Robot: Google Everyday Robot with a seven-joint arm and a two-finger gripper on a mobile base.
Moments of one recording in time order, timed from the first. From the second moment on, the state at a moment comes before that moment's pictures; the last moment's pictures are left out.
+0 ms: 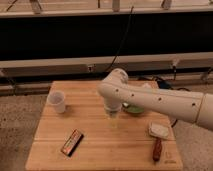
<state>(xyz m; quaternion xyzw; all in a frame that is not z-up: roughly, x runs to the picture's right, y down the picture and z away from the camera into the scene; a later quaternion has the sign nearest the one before) 0.035 0.149 0.733 -0.33 -0.02 -0.03 0.94</state>
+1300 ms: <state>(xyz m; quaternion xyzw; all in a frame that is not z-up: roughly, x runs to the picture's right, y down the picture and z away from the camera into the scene) 0.012 0.156 0.732 -0.34 -0.02 -0.02 0.94</state>
